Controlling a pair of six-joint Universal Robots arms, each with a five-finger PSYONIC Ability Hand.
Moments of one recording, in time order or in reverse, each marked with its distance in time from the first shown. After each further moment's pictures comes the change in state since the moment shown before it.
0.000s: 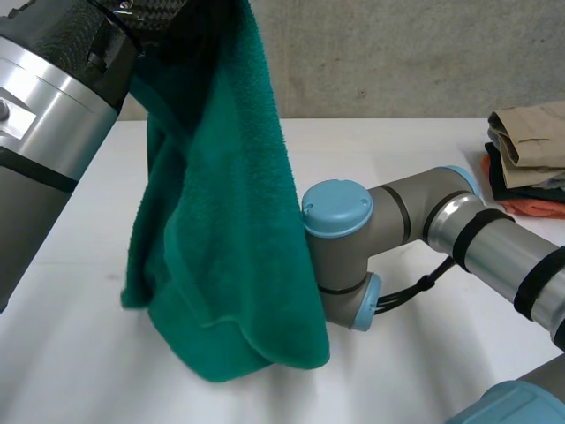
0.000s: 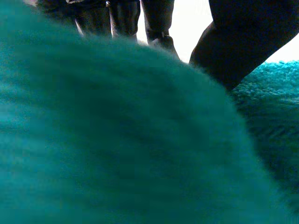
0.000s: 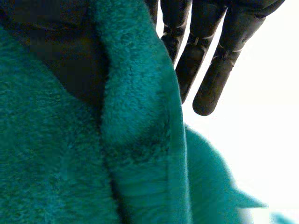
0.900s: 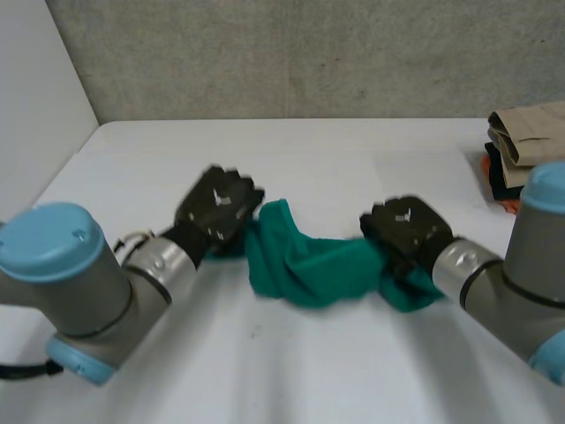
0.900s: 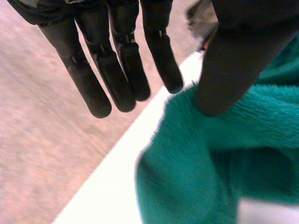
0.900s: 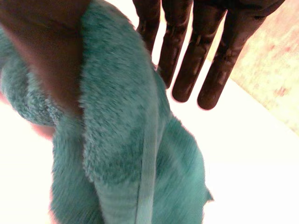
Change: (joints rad) left arm 0.066 -0.481 -0.241 0.096 -0.002 0.081; right arm -0.435 -0.653 0.898 0.010 0.444 -0.722; left_hand -0.260 -0.289 -0.280 -0.295 -0.232; right_hand -0.043 -0.015 0.011 0.002 0.023
